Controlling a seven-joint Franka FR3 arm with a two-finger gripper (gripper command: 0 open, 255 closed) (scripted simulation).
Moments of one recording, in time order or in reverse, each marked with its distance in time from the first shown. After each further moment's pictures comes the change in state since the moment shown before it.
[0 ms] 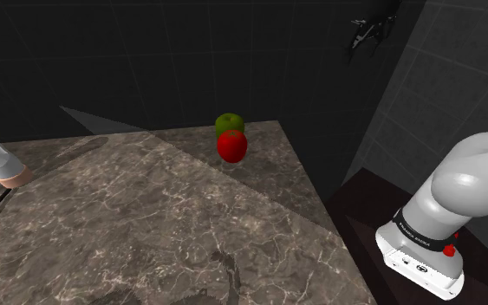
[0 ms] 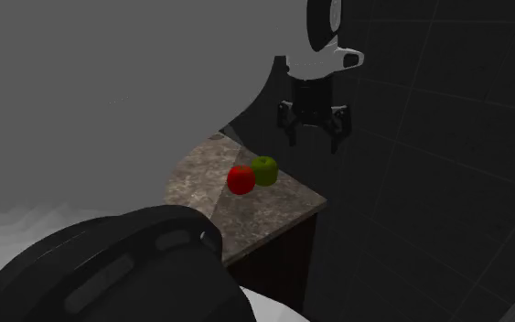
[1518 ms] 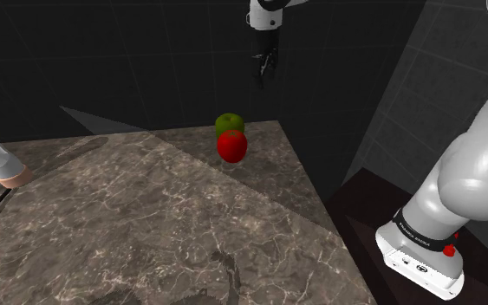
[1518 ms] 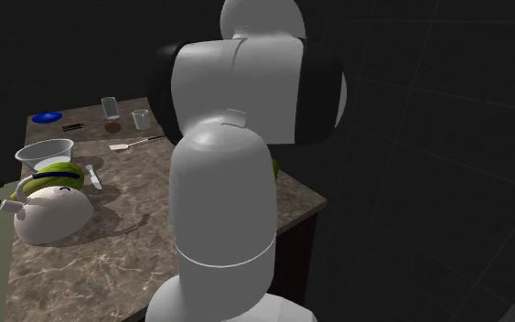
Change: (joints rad) arm 0.156 0.826 0.038 0.533 0.062 0.095 -0.344
